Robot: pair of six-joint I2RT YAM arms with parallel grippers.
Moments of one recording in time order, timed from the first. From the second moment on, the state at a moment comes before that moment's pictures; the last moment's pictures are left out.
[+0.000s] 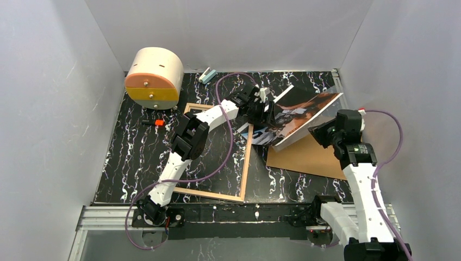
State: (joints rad) left arm -0.70 2.46 2.04 -0.42 0.45 -0.46; right arm 0.04 0.83 0.84 -0.68 -0.02 1.05
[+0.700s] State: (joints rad) left arm -0.69 2.48 2.04 -0.39 0.50 -0.51; right arm 0.03 0.94 1.46 -0.88 -0.22 0.90
